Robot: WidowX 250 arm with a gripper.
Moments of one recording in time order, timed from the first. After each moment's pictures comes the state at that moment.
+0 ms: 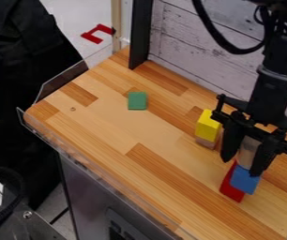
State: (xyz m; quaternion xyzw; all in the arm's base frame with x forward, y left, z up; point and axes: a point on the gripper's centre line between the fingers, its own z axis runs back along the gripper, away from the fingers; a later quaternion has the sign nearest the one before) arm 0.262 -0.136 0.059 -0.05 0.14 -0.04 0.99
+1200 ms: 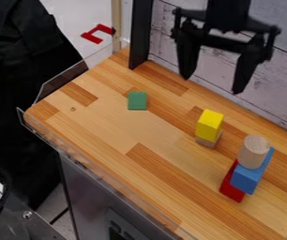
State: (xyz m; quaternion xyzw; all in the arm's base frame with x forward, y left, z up) arm 0.274 -0.063 0.131 -0.06 0.05 0.06 1.00
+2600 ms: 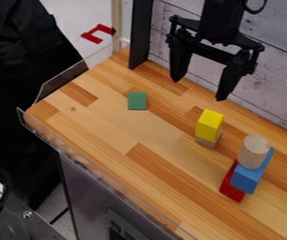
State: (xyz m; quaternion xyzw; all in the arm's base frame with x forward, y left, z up) arm 0.280 -0.056 0.119 -0.01 0.06 0.02 1.00
